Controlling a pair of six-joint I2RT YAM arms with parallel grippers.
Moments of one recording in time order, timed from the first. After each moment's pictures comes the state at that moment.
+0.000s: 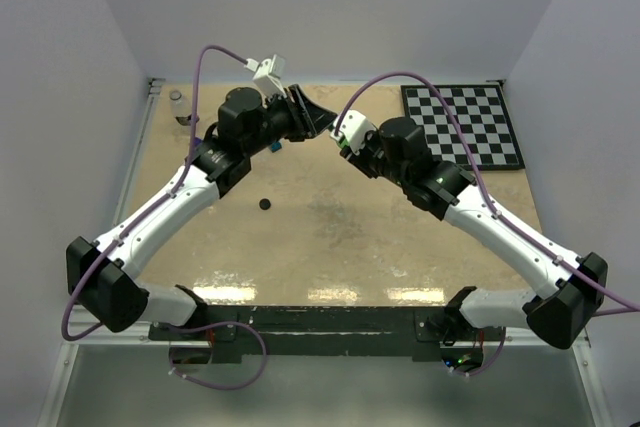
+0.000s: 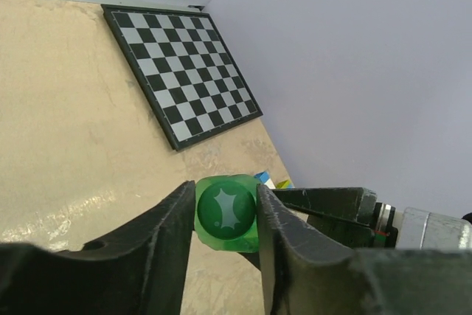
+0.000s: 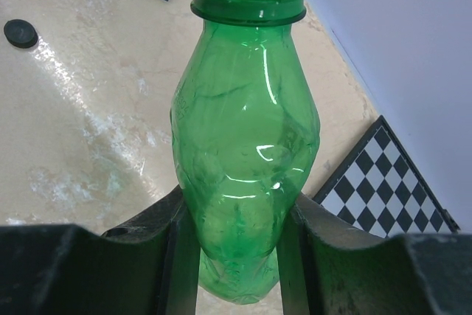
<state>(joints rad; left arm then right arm) -0.59 1.37 1.28 -0.03 0.18 -0.72 0.73 1.26 1.20 -0.39 0.13 -0.45</state>
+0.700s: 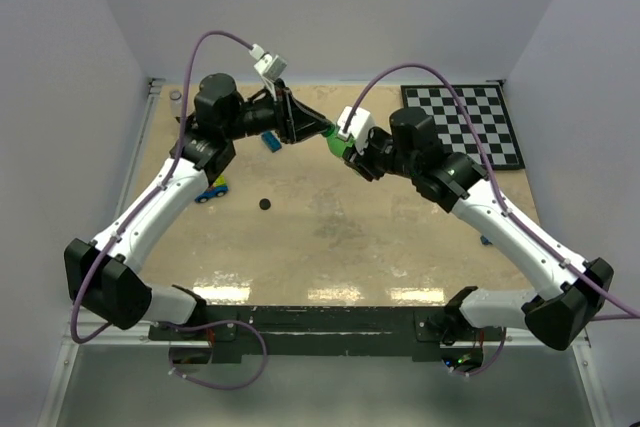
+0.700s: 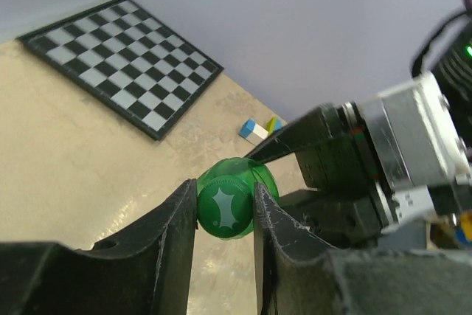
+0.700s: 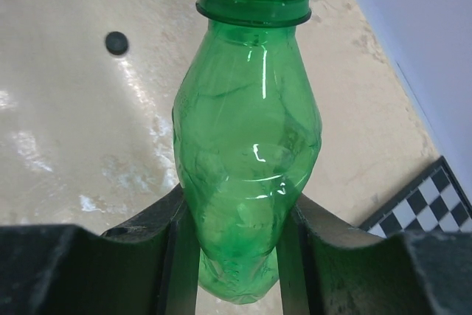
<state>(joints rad) -0.48 1.37 1.30 0.01 0.65 -0.46 0.68 1.26 1.27 -0.49 -0.12 -0.44</state>
